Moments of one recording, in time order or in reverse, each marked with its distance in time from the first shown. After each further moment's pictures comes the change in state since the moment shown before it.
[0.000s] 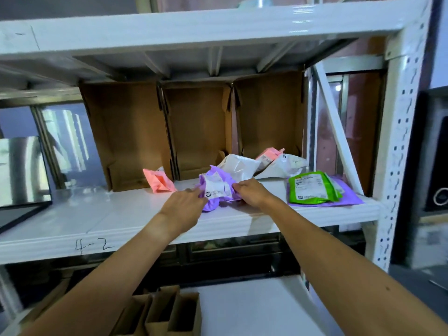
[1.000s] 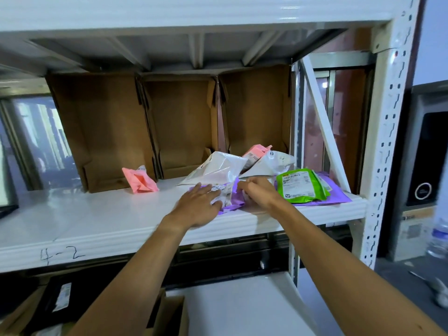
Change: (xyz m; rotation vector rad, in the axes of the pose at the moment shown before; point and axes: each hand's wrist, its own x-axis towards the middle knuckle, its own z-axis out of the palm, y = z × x) left_hand 0.066 0.039 0.028 -0.761 -0.232 -0.133; right_hand -0.014 0.027 -0.038 0.200 0.060 0.046
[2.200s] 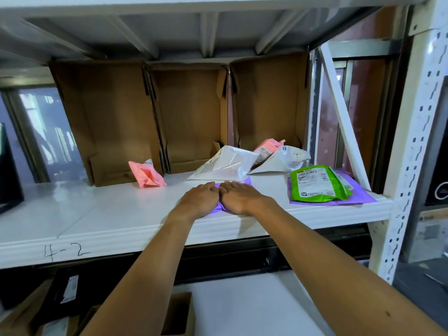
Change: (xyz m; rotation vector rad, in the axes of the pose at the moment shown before) left_hand 0.017 -0.014 0.001 -0.285 0.063 -0.226; right_hand 0.037 -0.005 0.067 -1.041 -0.348 -0.288
